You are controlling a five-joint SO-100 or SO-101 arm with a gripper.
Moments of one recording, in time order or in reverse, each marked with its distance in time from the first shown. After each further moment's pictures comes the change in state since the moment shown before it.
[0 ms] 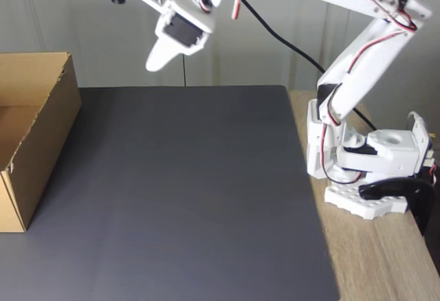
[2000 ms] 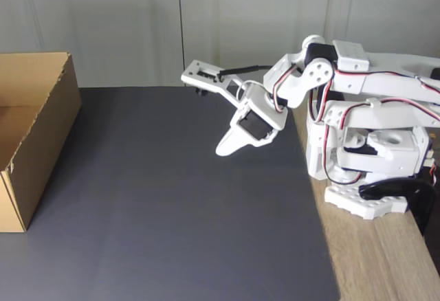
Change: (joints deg) arm -3.9 58.7 68.4 -8.0 -16.1
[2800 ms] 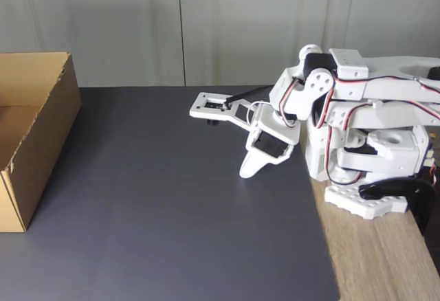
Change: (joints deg) arm -4.6 0.7 3.2 11.2 -1.4
